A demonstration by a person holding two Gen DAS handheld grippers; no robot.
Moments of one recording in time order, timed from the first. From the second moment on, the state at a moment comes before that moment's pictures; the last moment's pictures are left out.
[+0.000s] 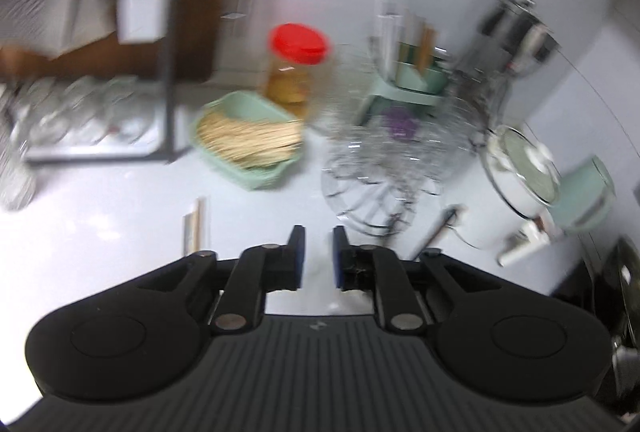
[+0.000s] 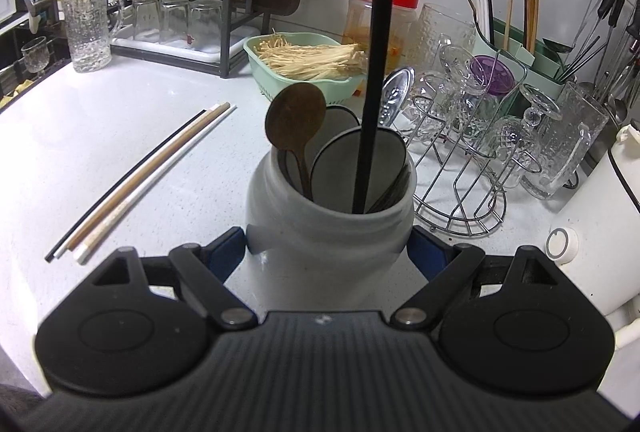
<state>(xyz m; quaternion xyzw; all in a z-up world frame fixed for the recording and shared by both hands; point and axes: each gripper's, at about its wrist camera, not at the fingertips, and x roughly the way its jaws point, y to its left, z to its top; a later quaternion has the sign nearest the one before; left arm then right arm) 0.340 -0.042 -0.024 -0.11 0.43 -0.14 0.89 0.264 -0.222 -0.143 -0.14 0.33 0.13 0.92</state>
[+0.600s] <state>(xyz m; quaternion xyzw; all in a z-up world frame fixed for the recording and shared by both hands) 0.318 0.032 -0.175 -0.12 0.49 -0.10 0.86 0.266 -0.213 -0.141 -0.12 0.35 0.08 0.93</state>
